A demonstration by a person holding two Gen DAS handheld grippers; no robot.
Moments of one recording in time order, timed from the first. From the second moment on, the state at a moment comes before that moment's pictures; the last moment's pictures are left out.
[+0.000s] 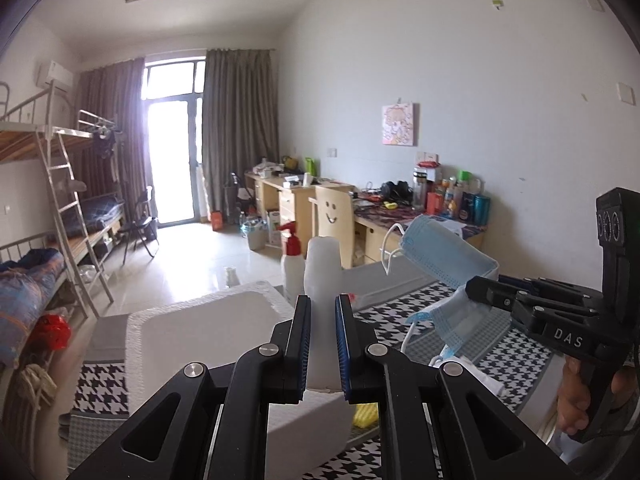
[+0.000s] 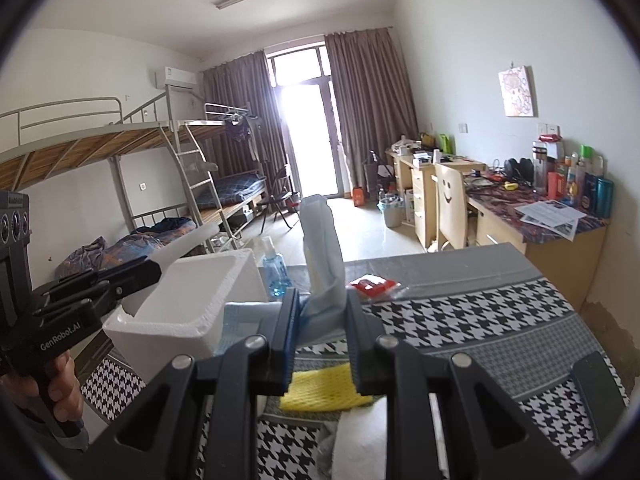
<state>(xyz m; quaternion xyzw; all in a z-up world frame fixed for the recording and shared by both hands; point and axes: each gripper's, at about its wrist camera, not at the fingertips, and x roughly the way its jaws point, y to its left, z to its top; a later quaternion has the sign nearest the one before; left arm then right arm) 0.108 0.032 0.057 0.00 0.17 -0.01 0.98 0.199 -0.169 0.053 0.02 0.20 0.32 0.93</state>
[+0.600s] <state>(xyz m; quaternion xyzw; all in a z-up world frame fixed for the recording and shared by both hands) 0.112 0.064 0.058 -0.02 0.18 0.06 0.98 0.208 -0.133 0.062 0.01 0.20 0.37 0.91</state>
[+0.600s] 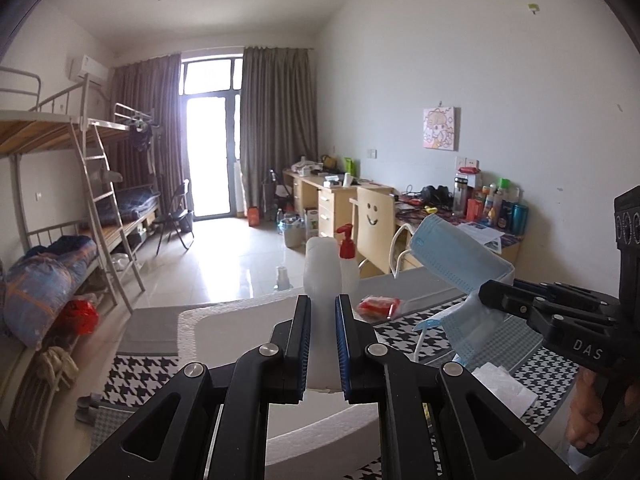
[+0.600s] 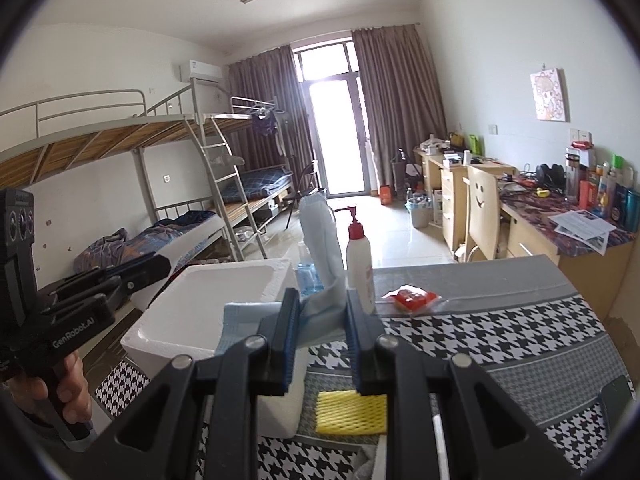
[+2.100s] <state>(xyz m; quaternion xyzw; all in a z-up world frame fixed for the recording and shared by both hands) 0.097 0.107 0.044 -0.04 0.19 0.17 0.97 0.215 -0.071 0.076 -0.03 0.21 0.41 0.89</state>
